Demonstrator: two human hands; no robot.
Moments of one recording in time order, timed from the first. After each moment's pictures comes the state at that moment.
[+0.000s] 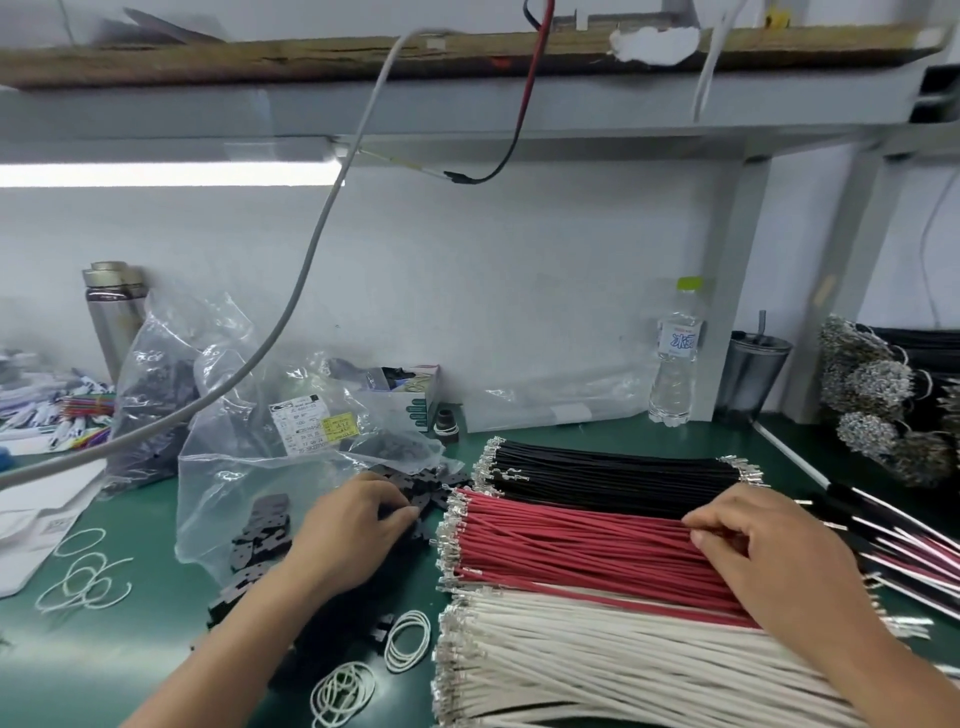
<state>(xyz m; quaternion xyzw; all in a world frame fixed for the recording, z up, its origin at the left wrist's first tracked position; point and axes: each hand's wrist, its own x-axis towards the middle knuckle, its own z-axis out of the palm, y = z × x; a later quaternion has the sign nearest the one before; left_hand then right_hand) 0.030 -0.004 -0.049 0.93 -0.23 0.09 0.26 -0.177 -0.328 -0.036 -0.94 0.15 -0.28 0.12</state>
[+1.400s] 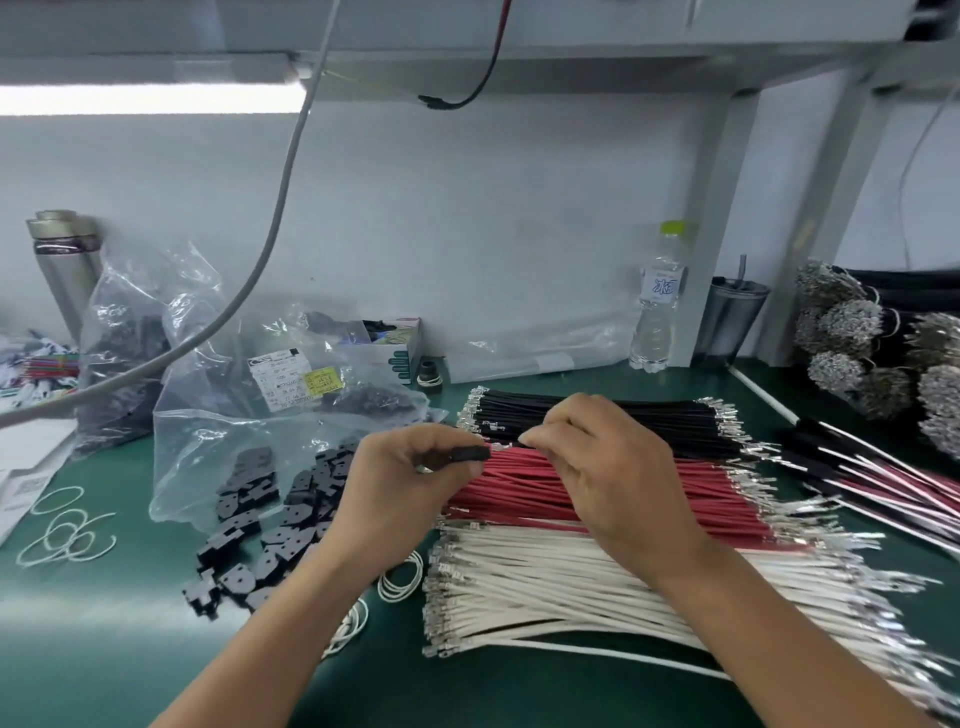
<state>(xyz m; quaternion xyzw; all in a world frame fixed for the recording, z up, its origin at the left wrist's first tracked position) -0.038 -0.039 -0.036 0.77 -0.30 0.05 0.56 -0.131 -0.241 -0.027 -0.89 -0.13 -0.44 0.07</state>
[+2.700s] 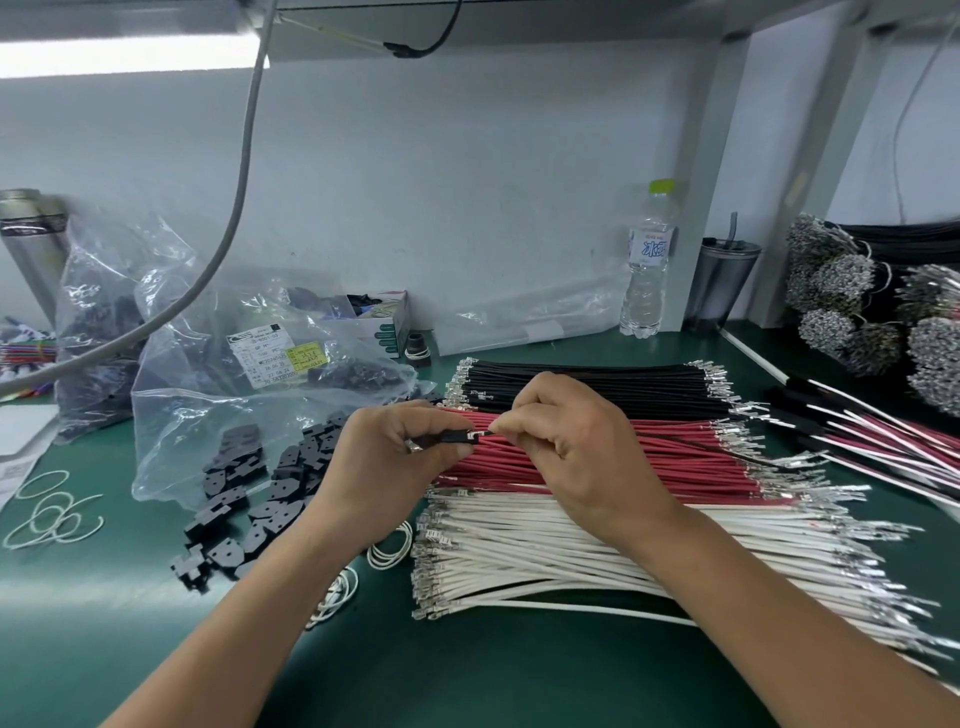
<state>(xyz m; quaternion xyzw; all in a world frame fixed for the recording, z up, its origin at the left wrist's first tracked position) -0.043 -0.038 -0.035 0.78 -0.35 0.06 0.52 -0.135 -0.226 -0.028 -0.89 -0.14 -0.37 0.23</state>
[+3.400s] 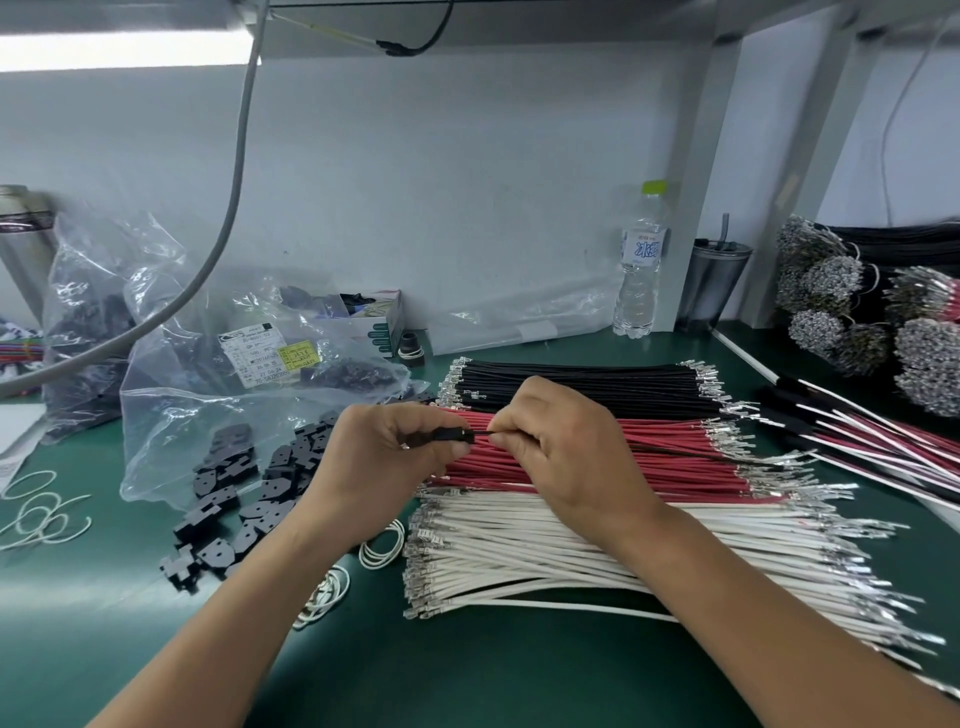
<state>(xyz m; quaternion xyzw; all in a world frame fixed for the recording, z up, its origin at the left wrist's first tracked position) -0.048 -0.037 -0.029 0.78 -0.34 0.03 0.52 -0.134 -0.222 -0.029 -0.91 -0.11 -0.35 0.21</state>
